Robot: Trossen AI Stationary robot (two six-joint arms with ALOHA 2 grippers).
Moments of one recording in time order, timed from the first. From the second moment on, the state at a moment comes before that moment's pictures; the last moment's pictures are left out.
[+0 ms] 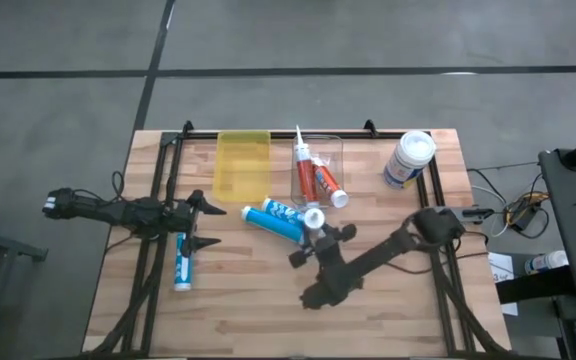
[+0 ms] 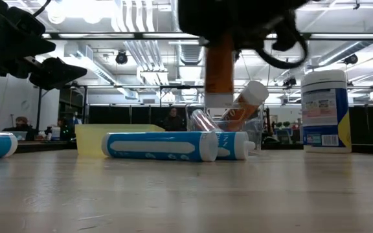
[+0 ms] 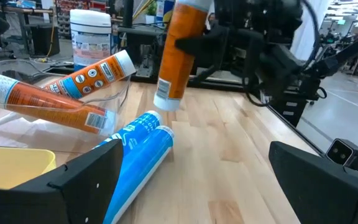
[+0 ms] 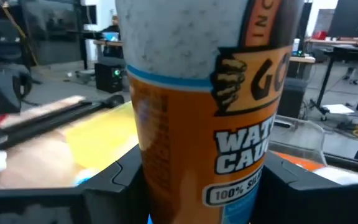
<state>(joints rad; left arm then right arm) -0.17 0.16 0.01 0.03 -0.09 -0.14 0.47 2.21 1.70 -1.54 1.55 2.07</state>
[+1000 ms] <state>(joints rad) -0.17 0.16 0.01 0.03 -0.09 -0.14 0.36 1.77 1.37 -1.45 1.57 1.80</state>
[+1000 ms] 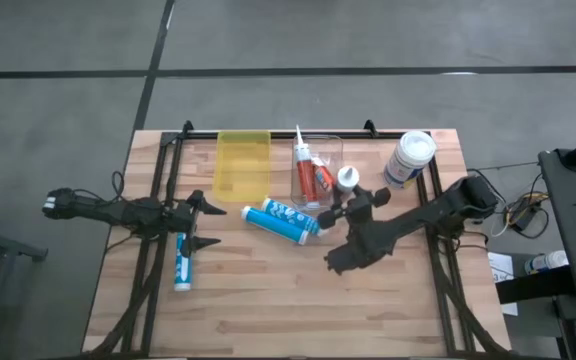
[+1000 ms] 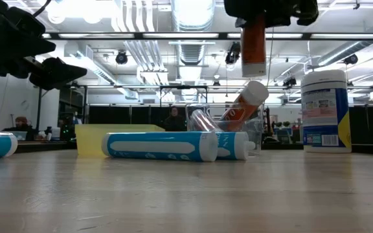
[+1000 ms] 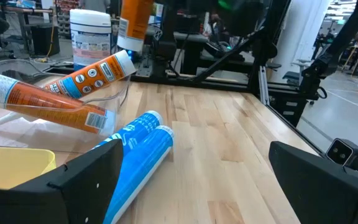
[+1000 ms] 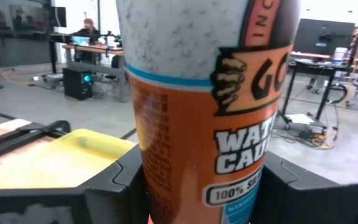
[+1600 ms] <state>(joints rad) -0.17 0.16 0.01 0.03 -0.09 -0.14 0.30 1.42 0.96 -1.46 1.57 1.88</state>
